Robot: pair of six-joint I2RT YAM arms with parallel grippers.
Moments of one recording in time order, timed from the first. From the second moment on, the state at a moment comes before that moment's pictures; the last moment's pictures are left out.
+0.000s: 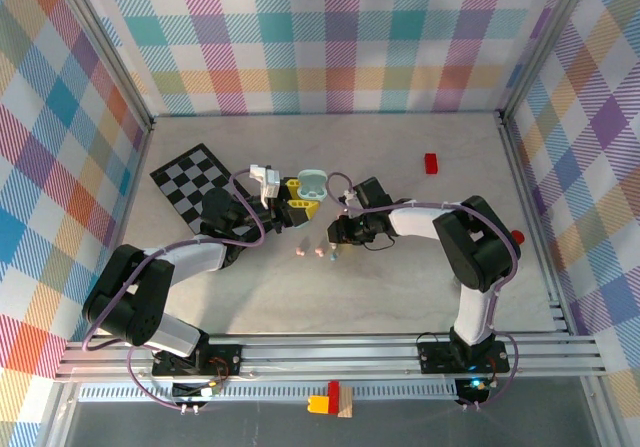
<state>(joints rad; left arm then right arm) -0.40 1.47 0.60 1.20 0.97 -0.37 0.59 1.87 0.99 -0.15 -0.52 0.49</state>
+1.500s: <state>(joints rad) -0.45 1.56 0.53 1.20 0.55 -0.08 0.61 1.36 0.91 -0.49 0.09 0.68</state>
